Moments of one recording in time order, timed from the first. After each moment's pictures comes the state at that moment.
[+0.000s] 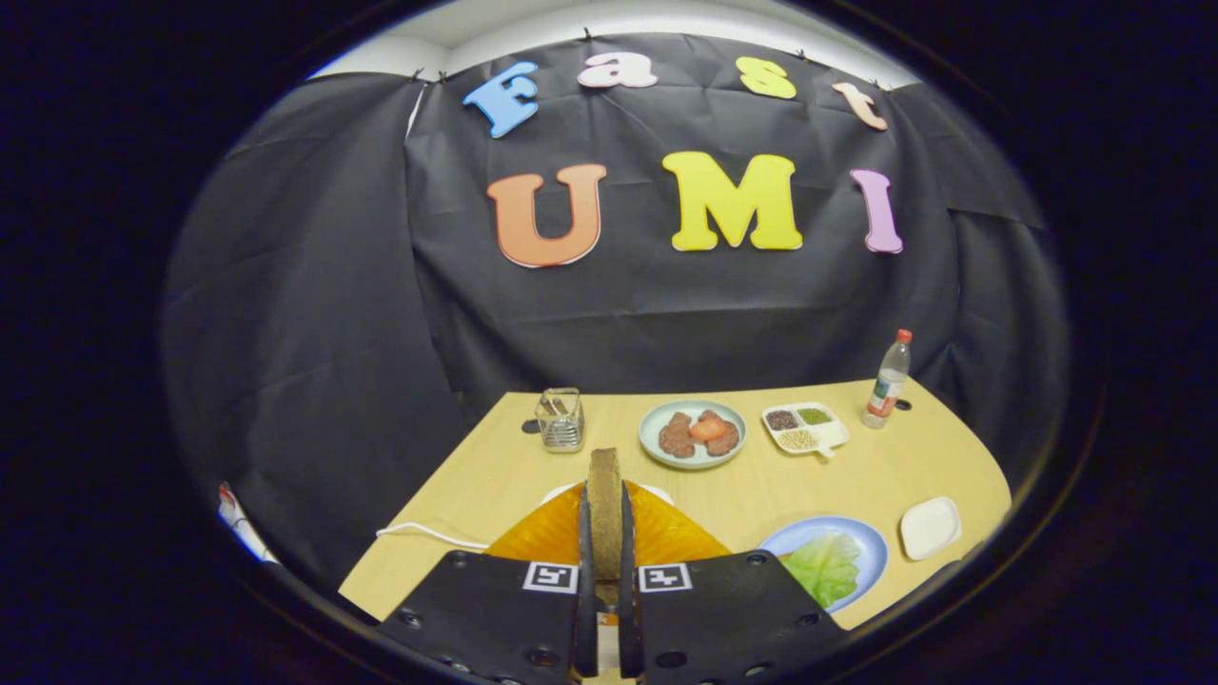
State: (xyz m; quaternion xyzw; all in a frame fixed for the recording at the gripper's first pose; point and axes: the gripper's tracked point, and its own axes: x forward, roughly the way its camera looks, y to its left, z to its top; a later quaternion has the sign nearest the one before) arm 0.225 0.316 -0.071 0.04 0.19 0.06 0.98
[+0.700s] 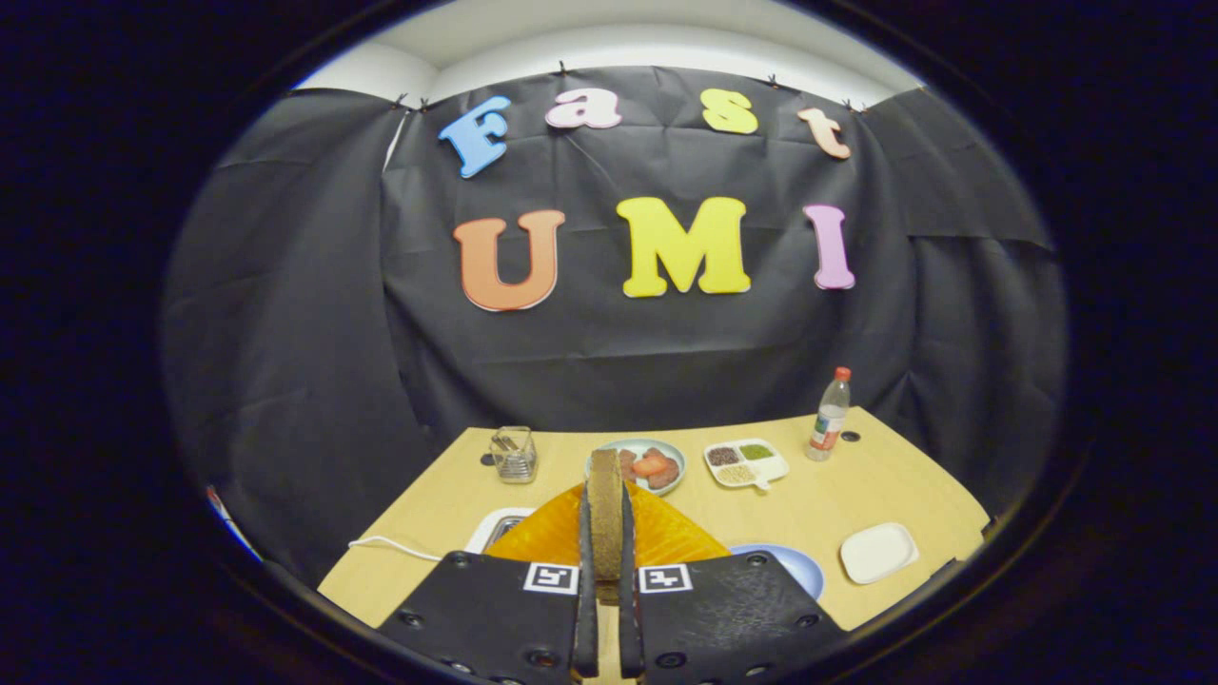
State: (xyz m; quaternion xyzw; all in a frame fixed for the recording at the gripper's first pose) arm 0.209 0.232 -0.070 0.04 0.16 -0.01 0.99
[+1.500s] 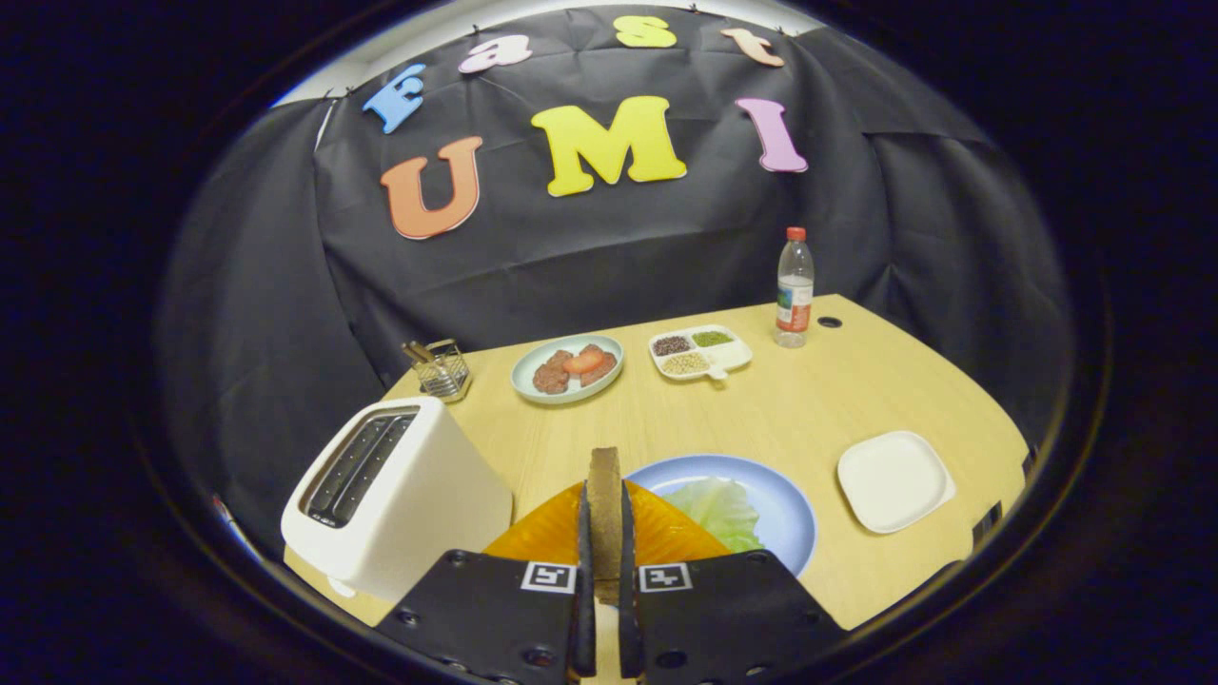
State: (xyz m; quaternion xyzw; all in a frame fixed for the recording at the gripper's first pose) arm 0.211 0.130 -0.210 0.11 0.25 0.00 0.96
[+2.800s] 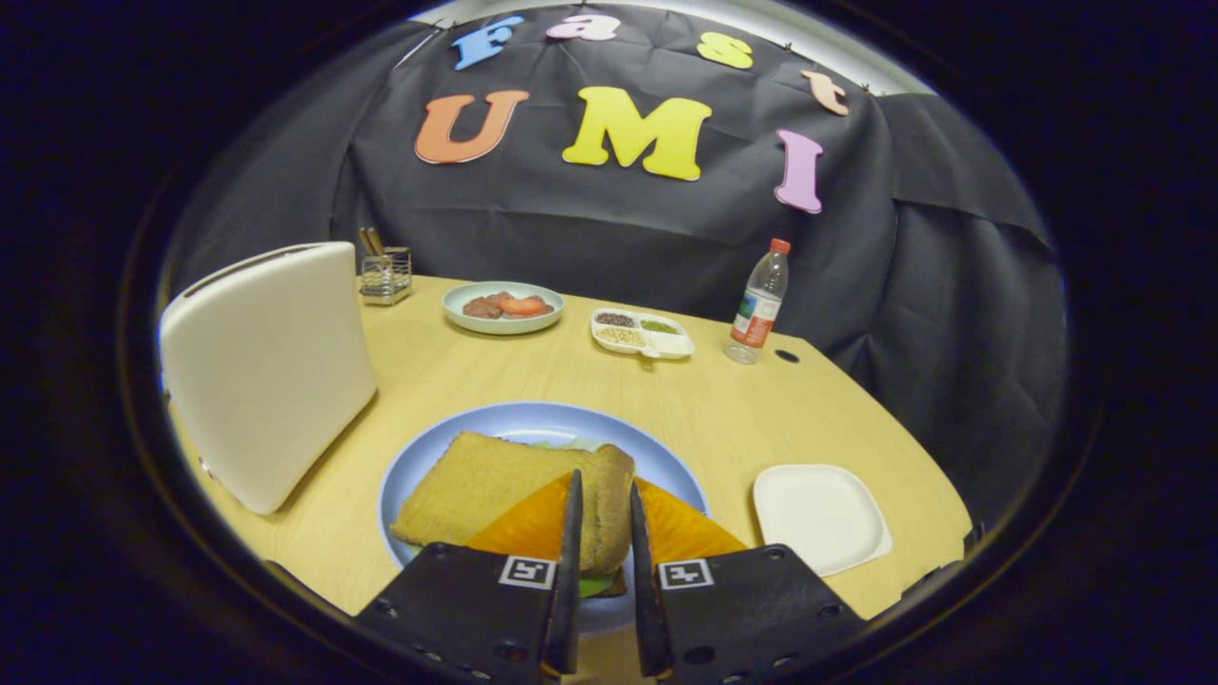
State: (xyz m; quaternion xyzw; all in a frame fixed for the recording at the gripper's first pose) arm 0.209 0.037 -0.295 -0.10 0.24 -0.07 0.96
